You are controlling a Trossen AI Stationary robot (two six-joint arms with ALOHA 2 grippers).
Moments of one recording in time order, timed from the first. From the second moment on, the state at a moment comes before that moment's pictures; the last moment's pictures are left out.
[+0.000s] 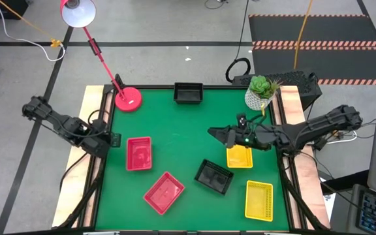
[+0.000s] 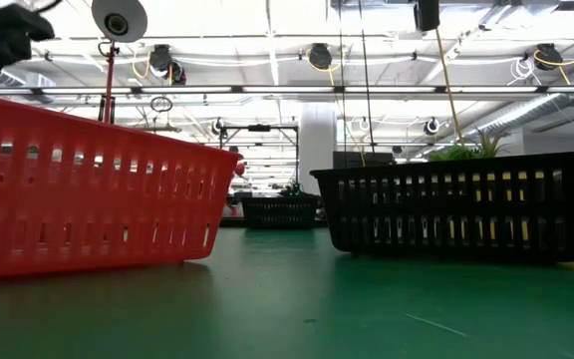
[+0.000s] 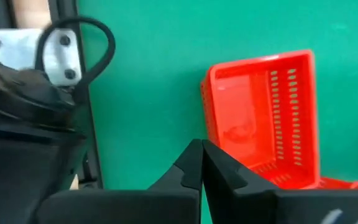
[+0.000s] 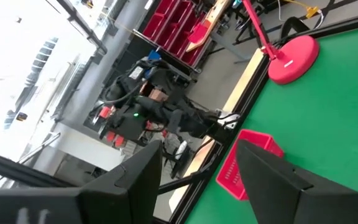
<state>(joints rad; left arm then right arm) -0.51 0.73 0.81 -1.47 -0.27 -2.03 0.26 1.12 0.84 0.19 0.53 1.09</state>
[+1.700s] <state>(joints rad) 0.03 1.11 0.72 -1.17 -0.15 -1.38 0.32 1.12 0.84 0.19 0.53 1.06</state>
